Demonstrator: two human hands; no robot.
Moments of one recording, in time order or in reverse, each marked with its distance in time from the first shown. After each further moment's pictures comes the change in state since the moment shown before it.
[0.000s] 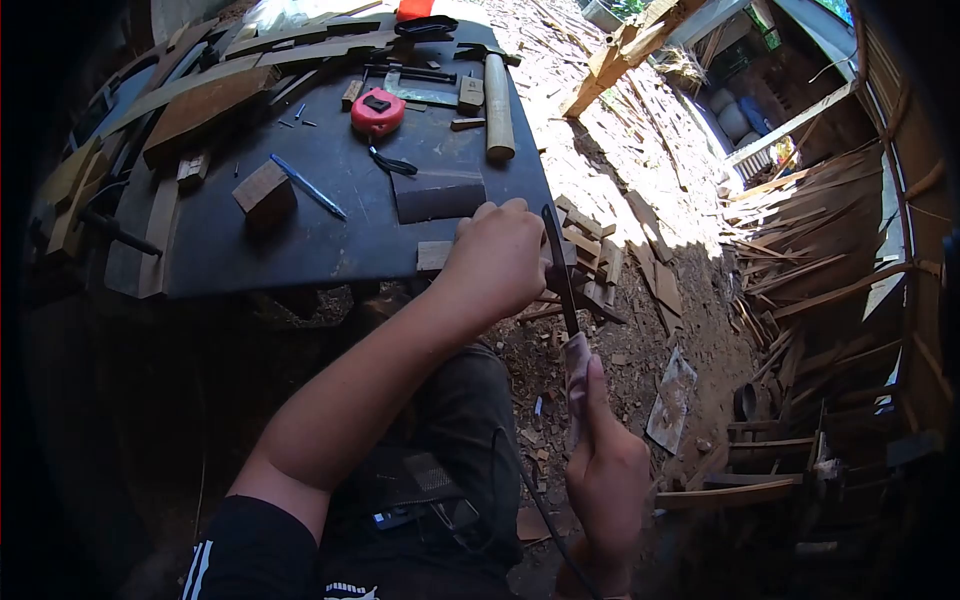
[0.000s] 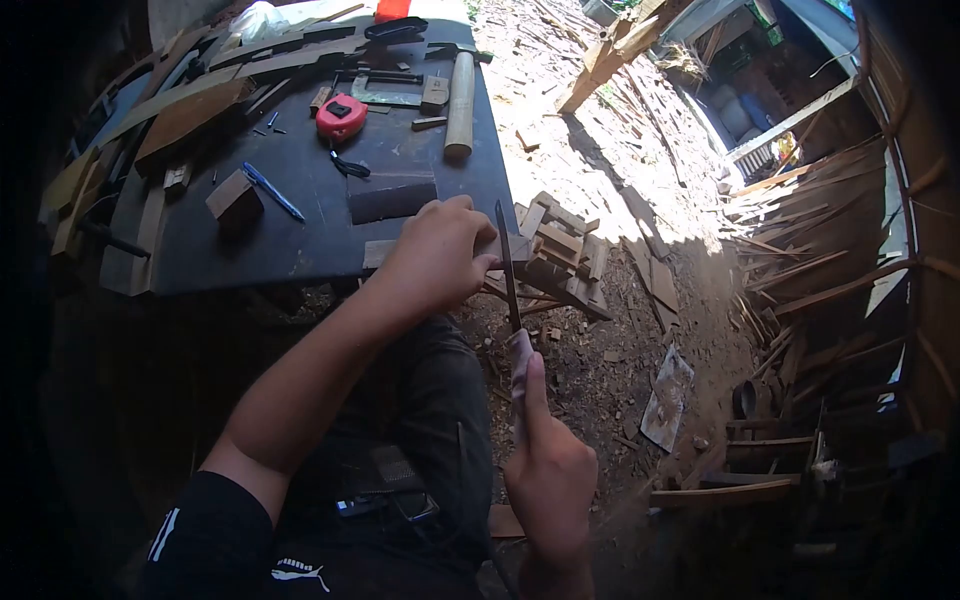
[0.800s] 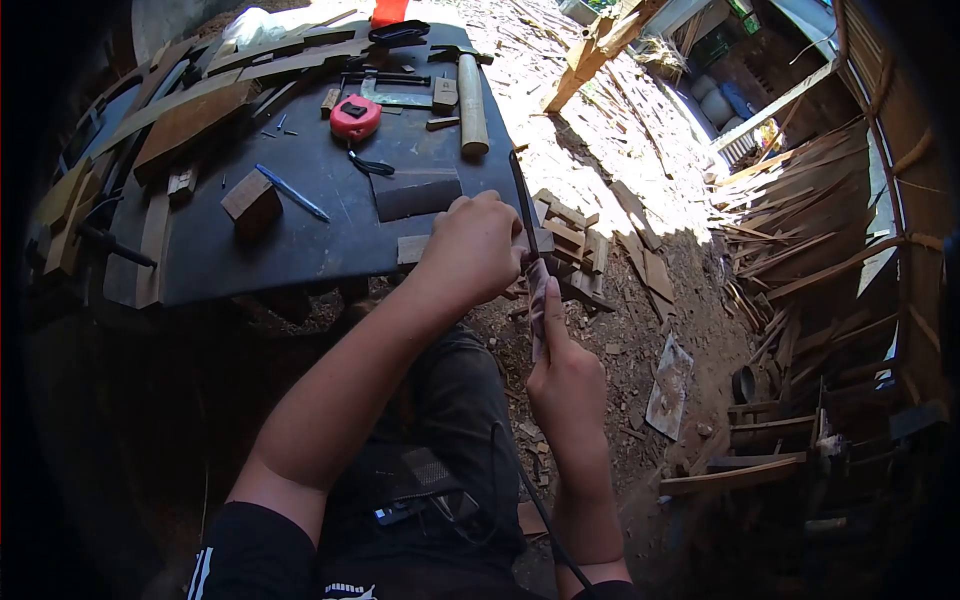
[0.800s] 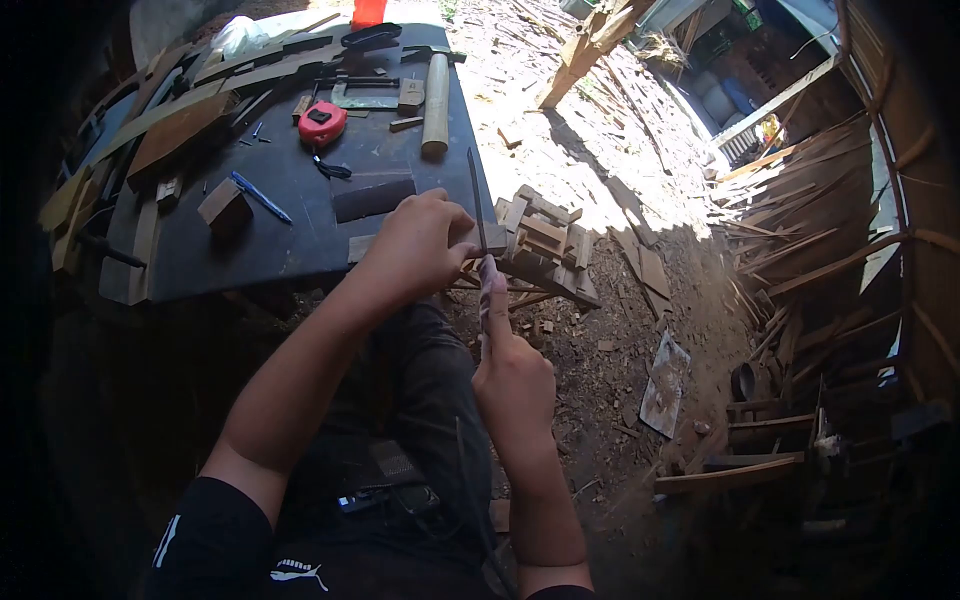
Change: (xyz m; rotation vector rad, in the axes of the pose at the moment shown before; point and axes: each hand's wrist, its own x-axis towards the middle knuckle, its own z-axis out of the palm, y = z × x) left_hand 0.000 -0.003 0.003 -0.038 0.035 0.041; right_hand 0.055 0.000 0.040 -0.006 0.044 -0.041
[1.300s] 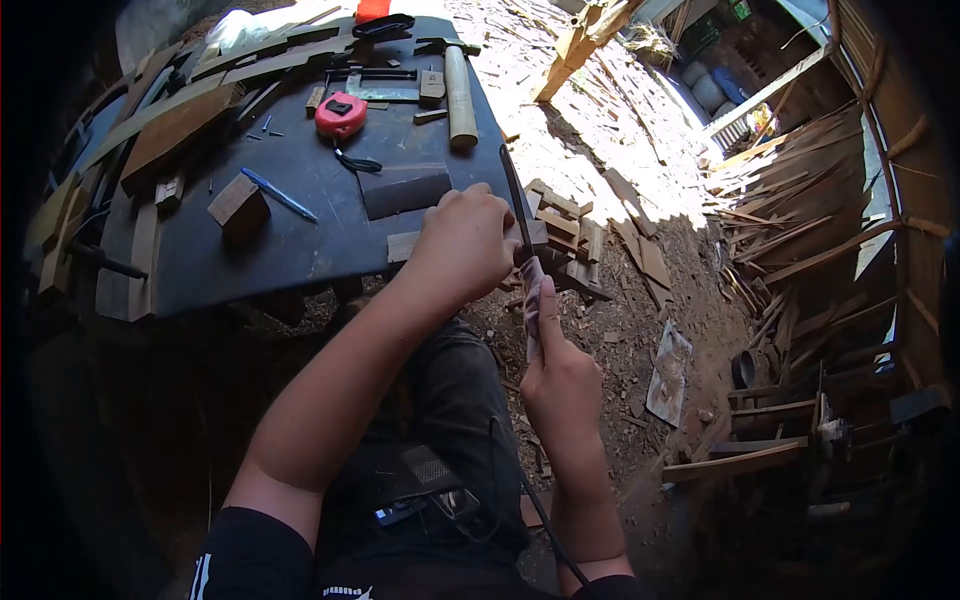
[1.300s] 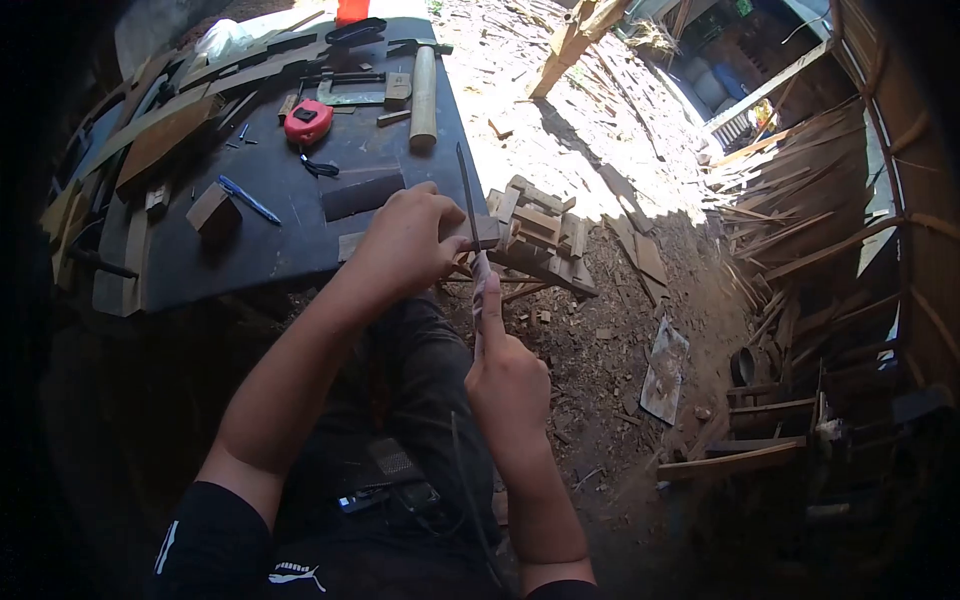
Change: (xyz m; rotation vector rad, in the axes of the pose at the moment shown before) left_hand 0.002 0.001 -0.002 0.017 -0.041 -0.021; right_hand -0.007 -0.005 0.002 -0.018 -0.002 0.042
